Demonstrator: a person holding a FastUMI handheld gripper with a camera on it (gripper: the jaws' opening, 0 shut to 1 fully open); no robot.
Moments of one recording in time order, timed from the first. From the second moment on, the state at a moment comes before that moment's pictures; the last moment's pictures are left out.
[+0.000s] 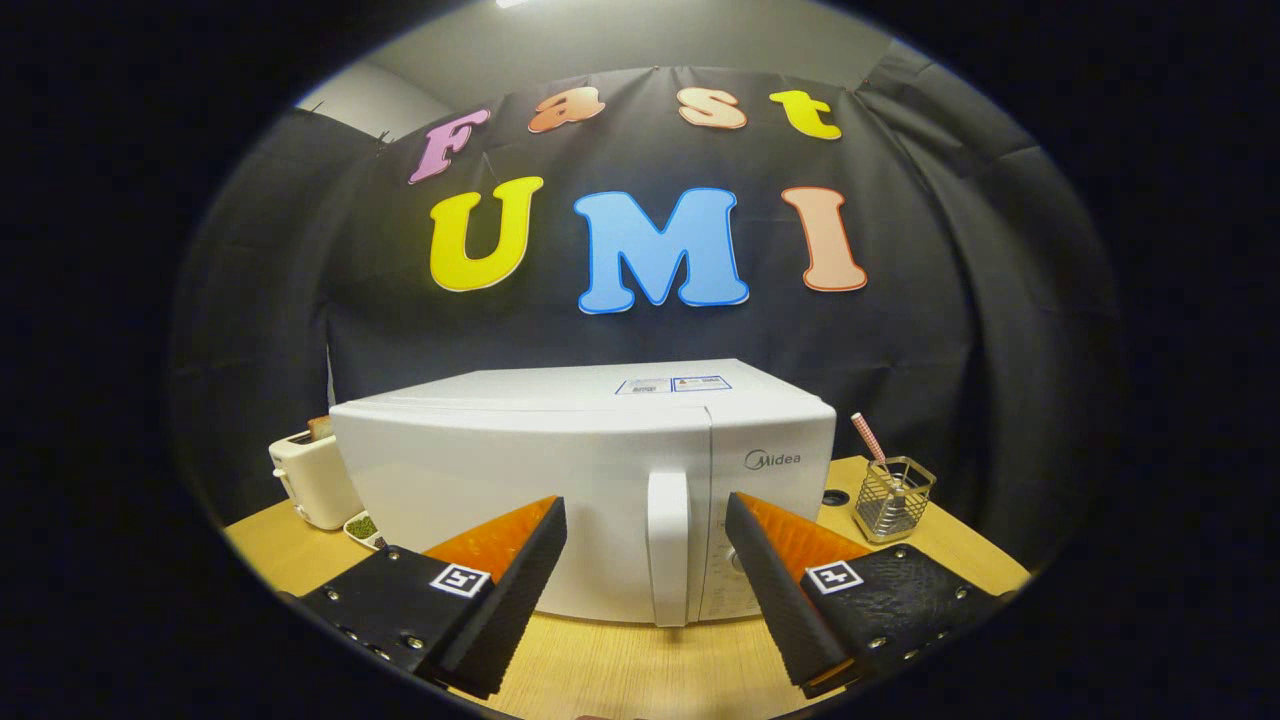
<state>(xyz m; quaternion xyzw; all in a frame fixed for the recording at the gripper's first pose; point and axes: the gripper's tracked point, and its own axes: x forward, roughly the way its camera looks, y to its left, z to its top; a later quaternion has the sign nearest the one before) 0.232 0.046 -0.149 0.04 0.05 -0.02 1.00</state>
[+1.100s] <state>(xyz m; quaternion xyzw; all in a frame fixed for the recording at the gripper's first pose) 0.238 0.032 -0.172 0.05 0.06 -0.08 0.99</state>
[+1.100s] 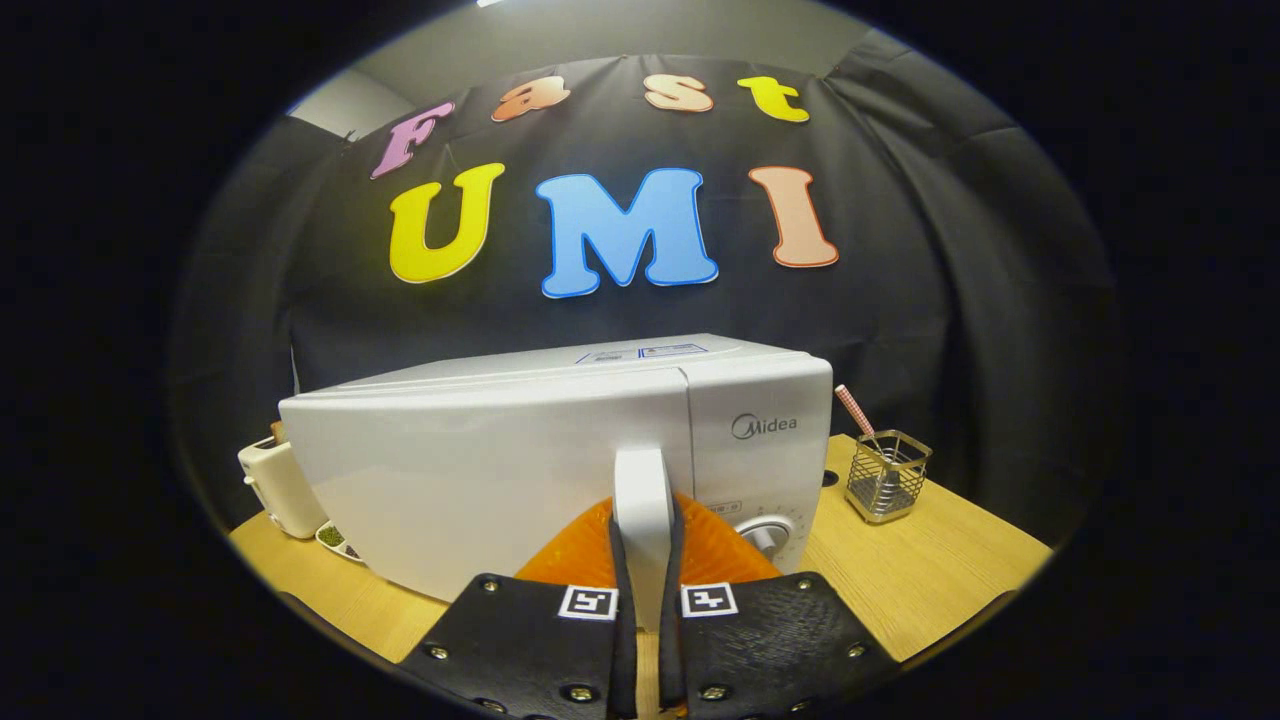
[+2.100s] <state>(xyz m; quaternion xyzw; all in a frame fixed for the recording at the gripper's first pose) 0.071 0.145 -0.174 0.05 0.02 0.07 1.00</state>
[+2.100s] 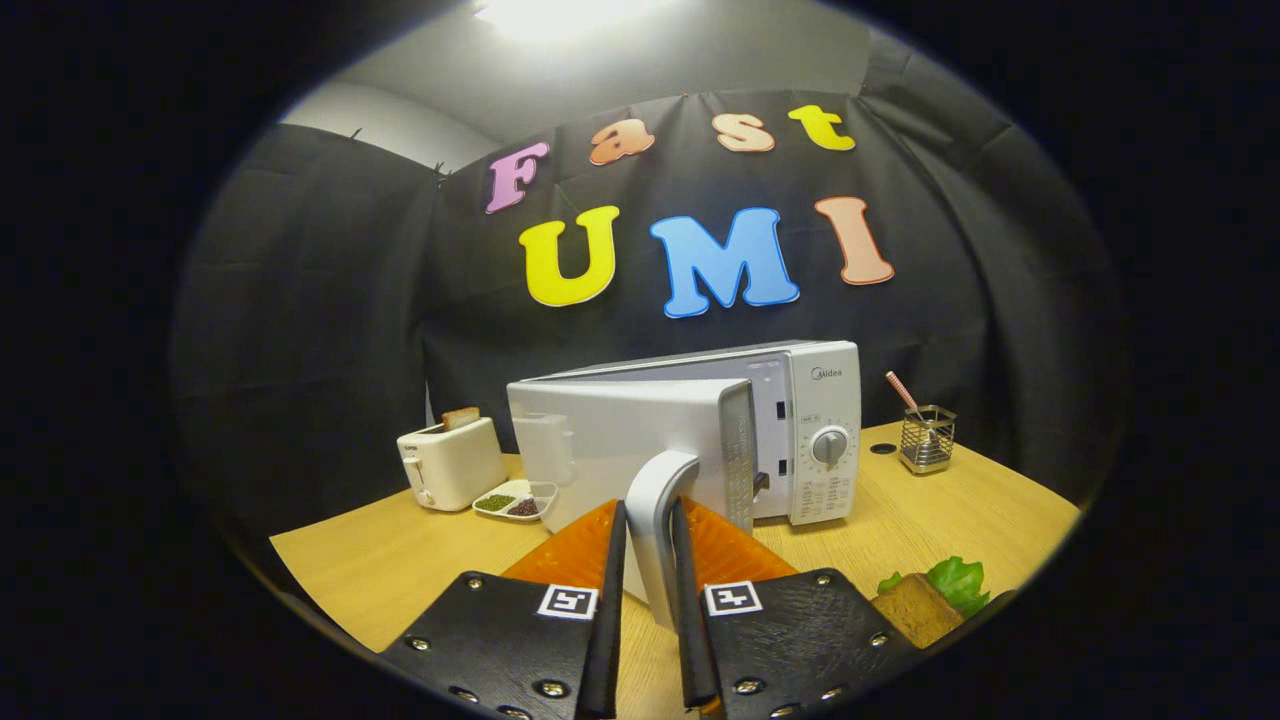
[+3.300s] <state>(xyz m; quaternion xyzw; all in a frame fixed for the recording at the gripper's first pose) -0.002 0.312 -0.198 0.01 0.01 0.21 0.98</state>
